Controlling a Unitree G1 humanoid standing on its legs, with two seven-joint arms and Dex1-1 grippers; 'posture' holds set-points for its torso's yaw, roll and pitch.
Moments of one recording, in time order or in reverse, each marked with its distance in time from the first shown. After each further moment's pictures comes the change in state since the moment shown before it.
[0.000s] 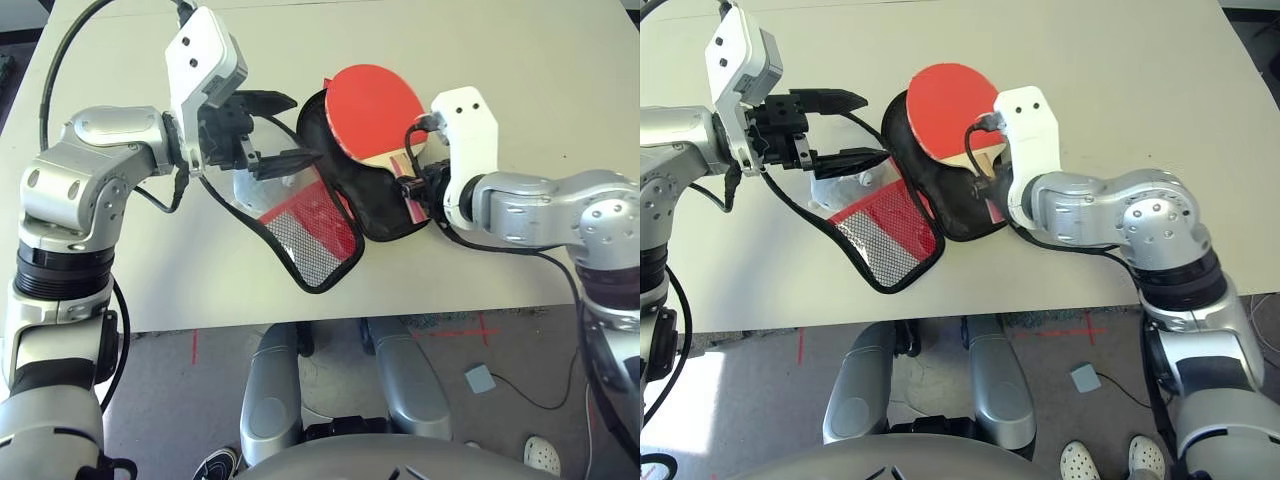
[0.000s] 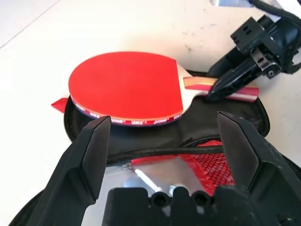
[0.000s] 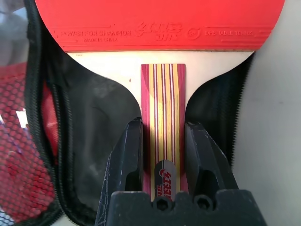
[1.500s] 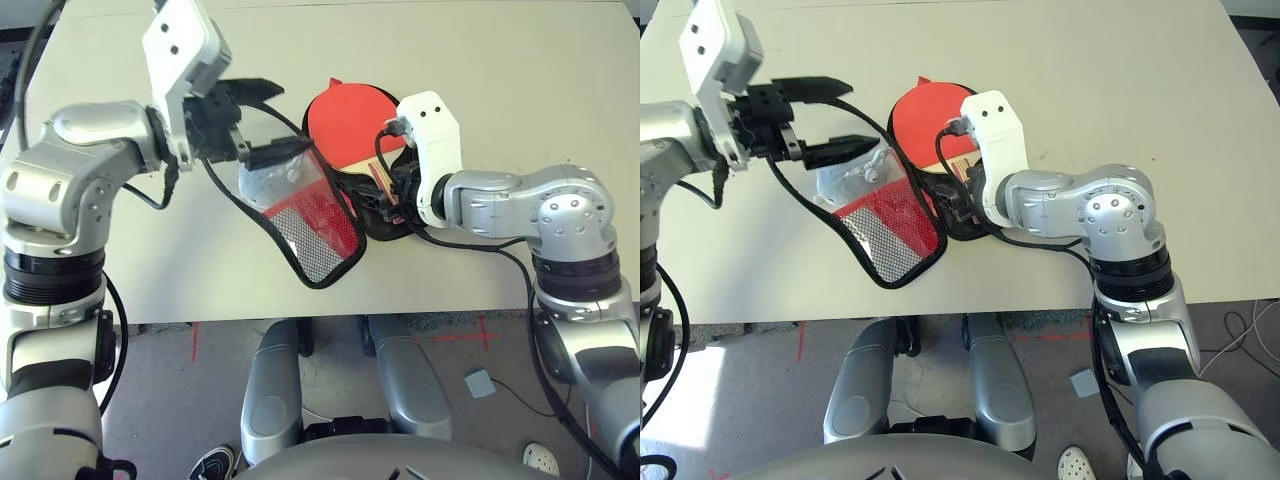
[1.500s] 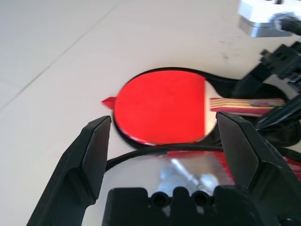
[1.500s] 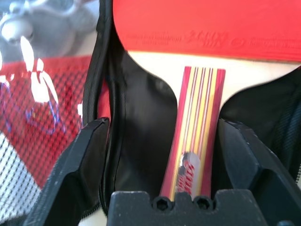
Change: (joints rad) left arm -0.035 0.078 0.107 0.008 0.012 0.016 0.076; right arm -0.003 0.095 -0.112 -0.008 -0.303 0.197 0.416
